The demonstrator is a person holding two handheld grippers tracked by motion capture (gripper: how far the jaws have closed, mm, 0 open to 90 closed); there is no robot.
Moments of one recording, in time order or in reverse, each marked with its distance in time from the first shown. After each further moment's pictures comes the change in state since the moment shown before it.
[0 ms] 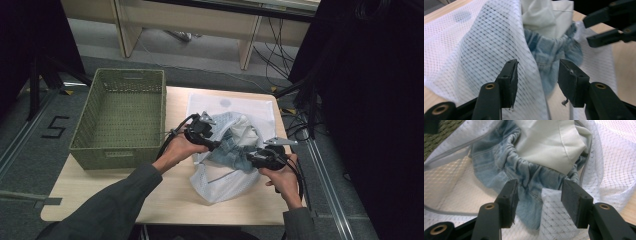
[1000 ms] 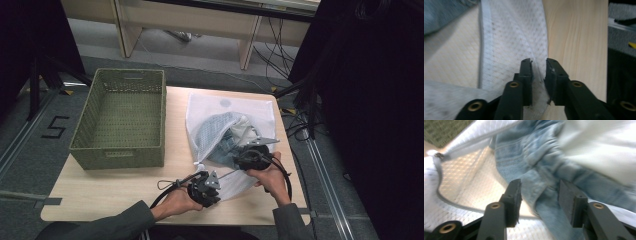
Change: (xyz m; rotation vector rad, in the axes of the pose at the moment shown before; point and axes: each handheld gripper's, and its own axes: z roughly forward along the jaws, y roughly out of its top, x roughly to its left) left arm -0.094 -0.109 0.018 0.132 -0.231 0.207; right arm 0.026 0.006 0.021 0.083 0.093 -0.039
